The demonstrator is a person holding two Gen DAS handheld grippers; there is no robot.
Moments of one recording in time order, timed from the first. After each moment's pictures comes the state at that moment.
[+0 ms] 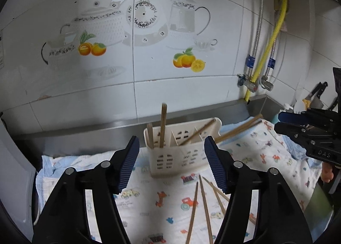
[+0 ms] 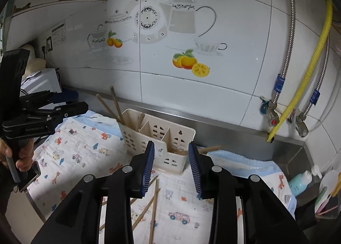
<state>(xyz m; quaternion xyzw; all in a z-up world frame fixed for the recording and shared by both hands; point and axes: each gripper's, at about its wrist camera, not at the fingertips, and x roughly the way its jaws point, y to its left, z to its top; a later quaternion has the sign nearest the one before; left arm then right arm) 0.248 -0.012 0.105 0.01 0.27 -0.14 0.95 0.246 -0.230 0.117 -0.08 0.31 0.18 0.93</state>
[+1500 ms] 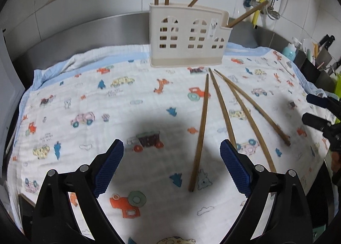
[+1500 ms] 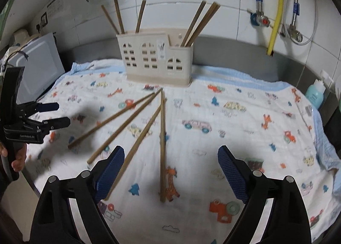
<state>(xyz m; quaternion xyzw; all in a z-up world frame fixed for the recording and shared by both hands) 0.162 0.004 -0.082 0.02 0.41 -0.12 0.90 0.138 -0.256 -0.050 -0.04 0.39 0.15 0.91</state>
